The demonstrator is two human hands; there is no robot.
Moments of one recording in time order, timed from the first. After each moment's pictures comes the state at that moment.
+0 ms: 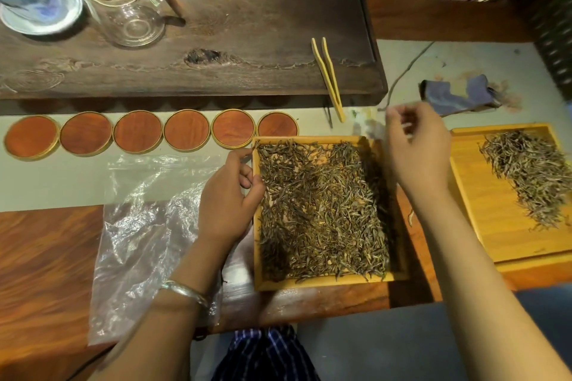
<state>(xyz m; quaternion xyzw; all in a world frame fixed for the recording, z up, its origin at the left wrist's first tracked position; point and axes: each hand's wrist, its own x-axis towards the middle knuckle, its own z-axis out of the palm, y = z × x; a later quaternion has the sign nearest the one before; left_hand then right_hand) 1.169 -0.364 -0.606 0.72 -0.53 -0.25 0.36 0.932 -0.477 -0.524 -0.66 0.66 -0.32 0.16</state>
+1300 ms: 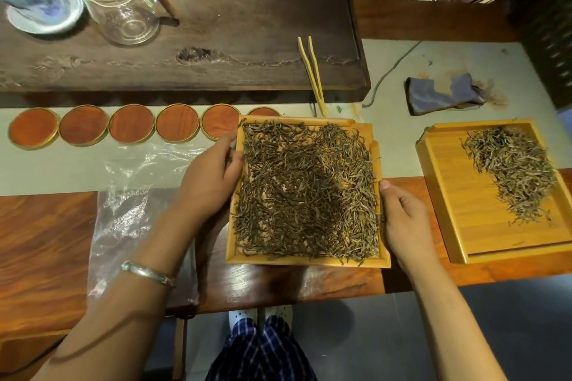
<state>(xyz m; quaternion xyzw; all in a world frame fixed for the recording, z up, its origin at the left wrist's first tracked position) 1.177 -0.376 -0.571 0.71 -0.58 -0.28 0.29 0.876 -0.384 -0.564 -0.52 0.62 -0.34 0.47</state>
